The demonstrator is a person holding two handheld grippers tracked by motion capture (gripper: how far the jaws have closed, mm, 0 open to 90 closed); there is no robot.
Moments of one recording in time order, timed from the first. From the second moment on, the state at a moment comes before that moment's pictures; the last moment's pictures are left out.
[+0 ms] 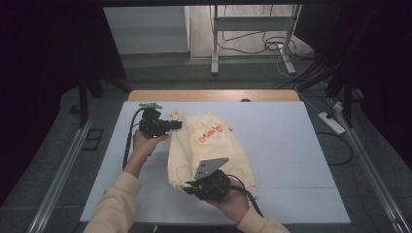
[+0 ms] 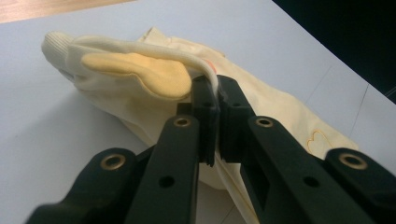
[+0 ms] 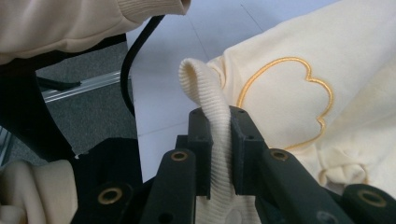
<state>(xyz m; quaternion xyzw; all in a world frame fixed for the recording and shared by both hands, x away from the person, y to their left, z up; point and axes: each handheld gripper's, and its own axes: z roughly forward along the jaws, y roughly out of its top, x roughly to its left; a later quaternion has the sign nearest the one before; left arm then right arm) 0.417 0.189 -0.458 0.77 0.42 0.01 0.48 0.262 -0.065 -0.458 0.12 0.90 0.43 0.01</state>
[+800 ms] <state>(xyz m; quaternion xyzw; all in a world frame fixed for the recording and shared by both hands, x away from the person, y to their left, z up) 0.431 0.150 -0.457 0.78 0.41 0.00 0.47 0.265 -0.103 -0.457 0.15 0.89 0.43 0.03</state>
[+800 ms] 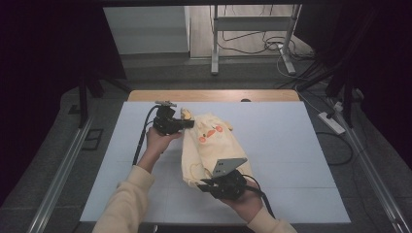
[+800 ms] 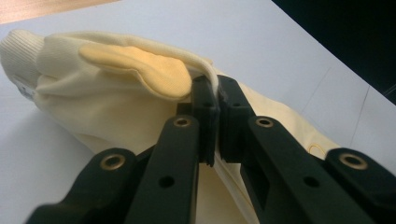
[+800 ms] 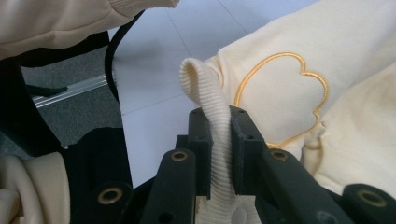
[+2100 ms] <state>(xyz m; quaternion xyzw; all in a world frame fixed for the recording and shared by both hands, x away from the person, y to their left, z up) 0.439 0.107 -0.462 0.80 0.39 -0.01 0.45 0.262 -0.151 -0.466 0.20 0.88 0.42 0.04</state>
